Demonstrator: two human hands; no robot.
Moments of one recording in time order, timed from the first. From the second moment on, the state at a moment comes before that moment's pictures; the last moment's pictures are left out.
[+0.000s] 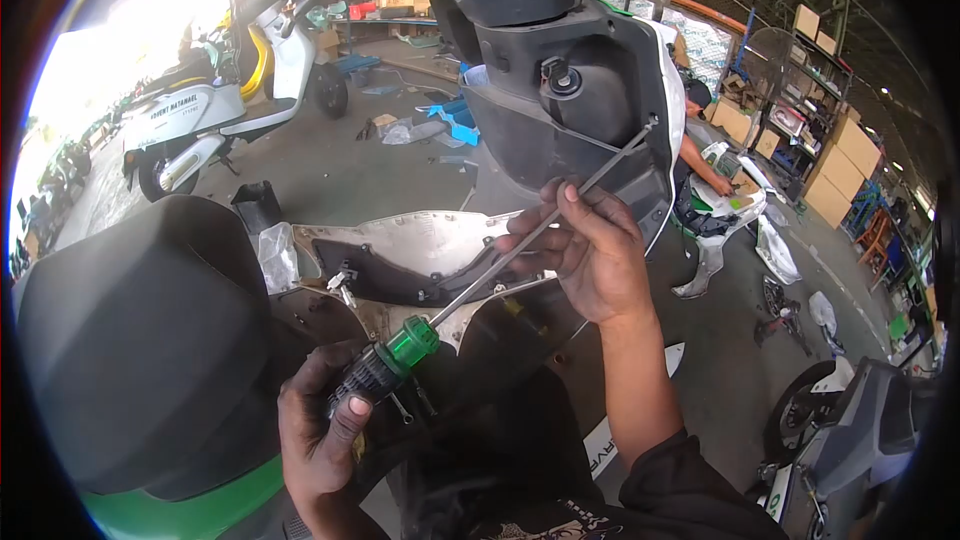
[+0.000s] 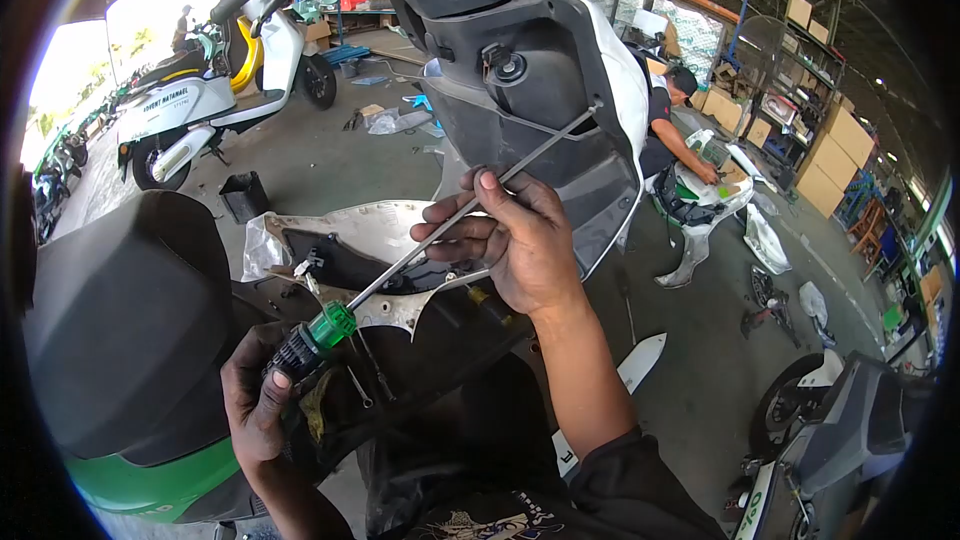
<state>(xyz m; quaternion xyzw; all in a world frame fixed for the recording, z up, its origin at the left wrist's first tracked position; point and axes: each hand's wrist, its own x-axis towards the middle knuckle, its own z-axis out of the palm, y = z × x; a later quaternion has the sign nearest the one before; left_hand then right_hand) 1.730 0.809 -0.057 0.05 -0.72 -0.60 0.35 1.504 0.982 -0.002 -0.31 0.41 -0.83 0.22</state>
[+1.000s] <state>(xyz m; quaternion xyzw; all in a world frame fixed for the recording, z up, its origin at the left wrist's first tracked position) 1.727 0.804 0.040 -0.07 -0.87 -0.13 0.46 1.518 0.939 0.004 -0.21 0.17 -0.96 0.12</state>
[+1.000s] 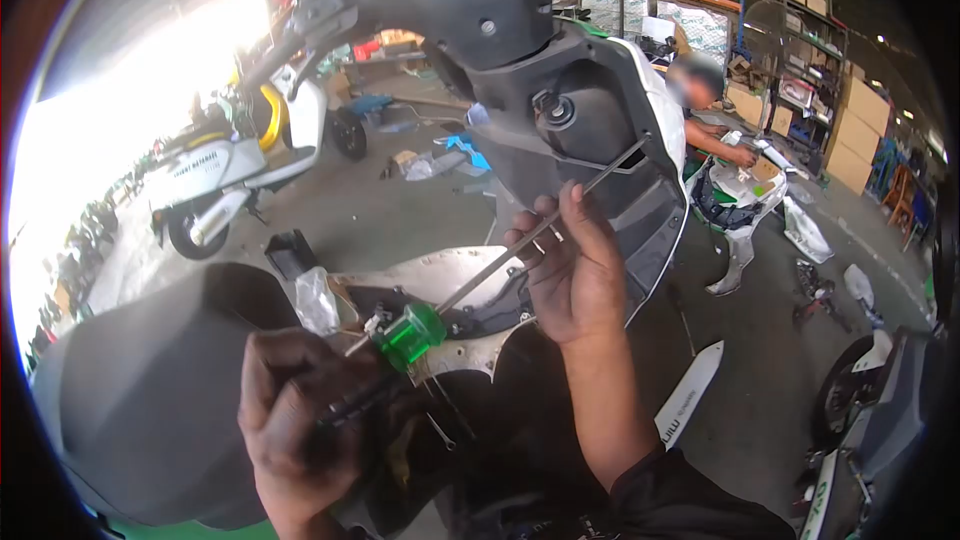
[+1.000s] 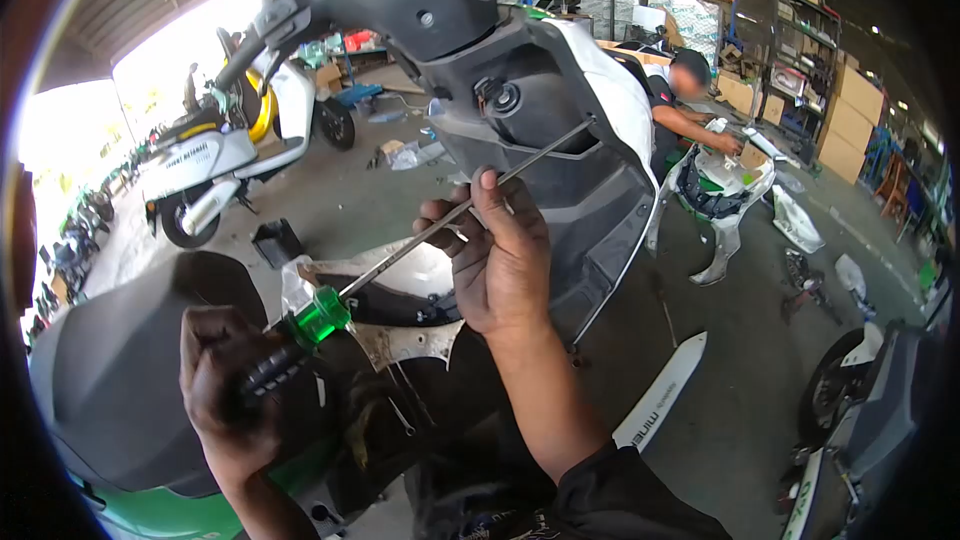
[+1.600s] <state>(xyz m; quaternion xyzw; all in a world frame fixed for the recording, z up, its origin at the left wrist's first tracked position) 1.715 0.768 0.067 -0.23 -0.87 0.14 0.42 1.527 0.923 0.017 -0.24 -0.11 -0.95 0.19</state>
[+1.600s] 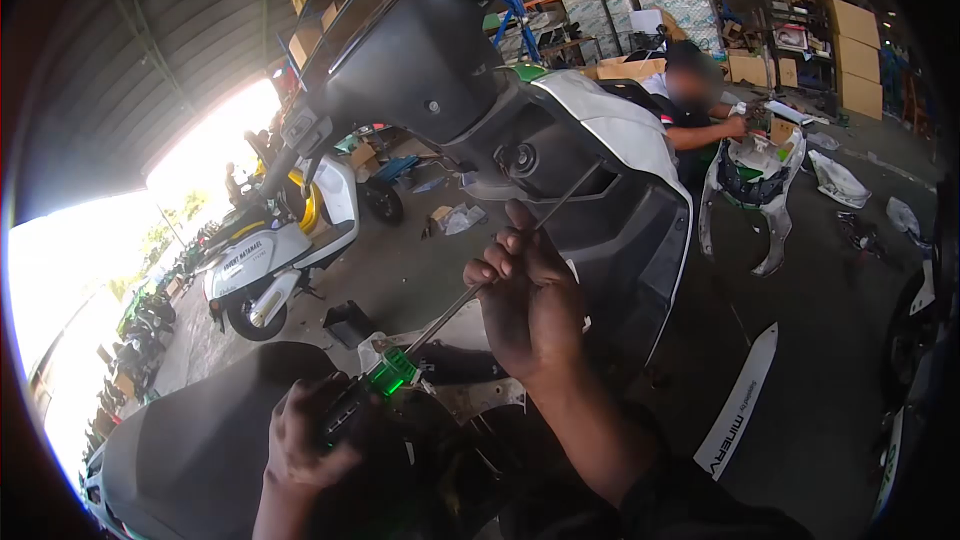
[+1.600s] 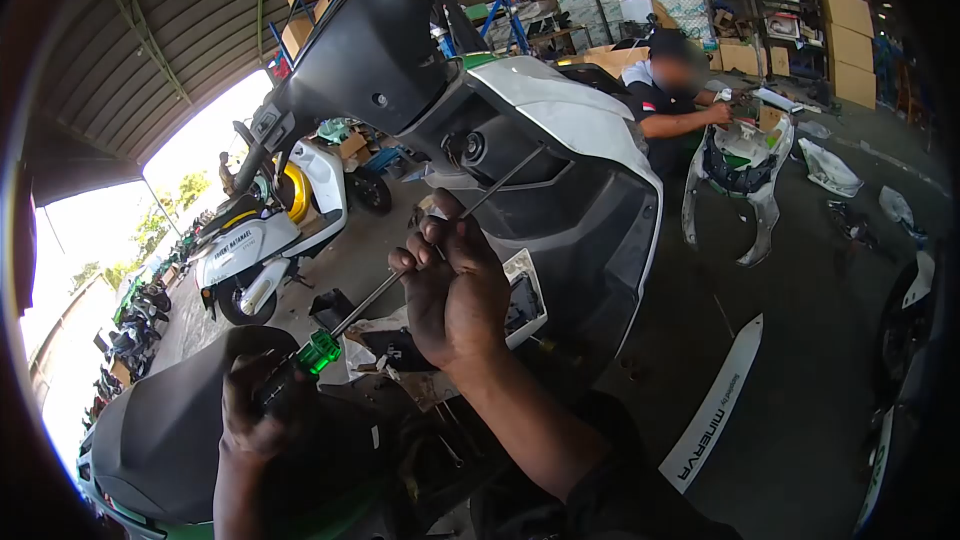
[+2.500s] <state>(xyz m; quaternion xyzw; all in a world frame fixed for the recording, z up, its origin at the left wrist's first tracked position) 1.709 0.797 0.074 -0.23 -0.88 0.19 0.38 1.512 0.909 0.029 -0.14 -0.25 -0.94 0.20</state>
